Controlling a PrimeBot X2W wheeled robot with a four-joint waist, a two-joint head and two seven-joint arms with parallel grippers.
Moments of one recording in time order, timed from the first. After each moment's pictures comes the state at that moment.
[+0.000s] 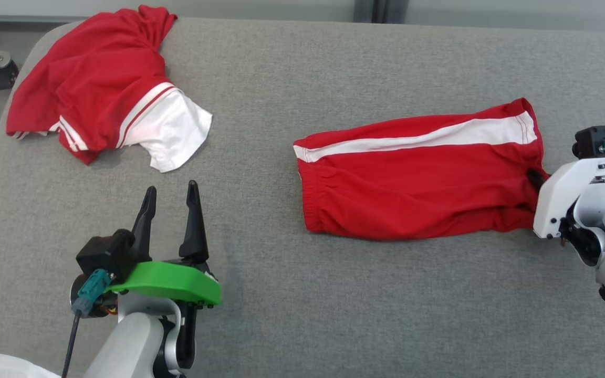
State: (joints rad) left arm -0.27 0.21 -0.43 0.19 -0.65 0.22 -0.26; right arm -0.71 -0.46 0.49 0.90 0.71 0.13 0.16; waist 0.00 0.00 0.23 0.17
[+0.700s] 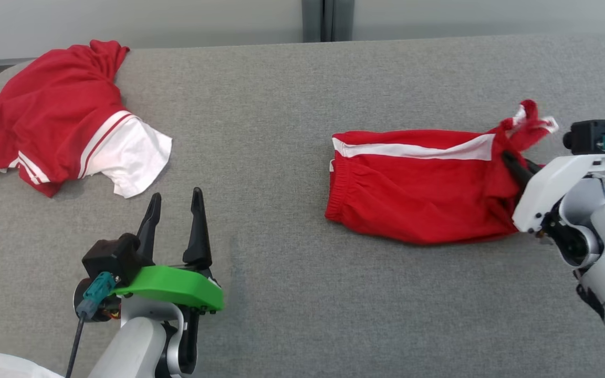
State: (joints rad) left arm -0.26 0.21 -0.45 0.19 -0.65 0.22 -0.25; right arm -0.62 -0.47 0.43 0.66 0.81 0.13 0.14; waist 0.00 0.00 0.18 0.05
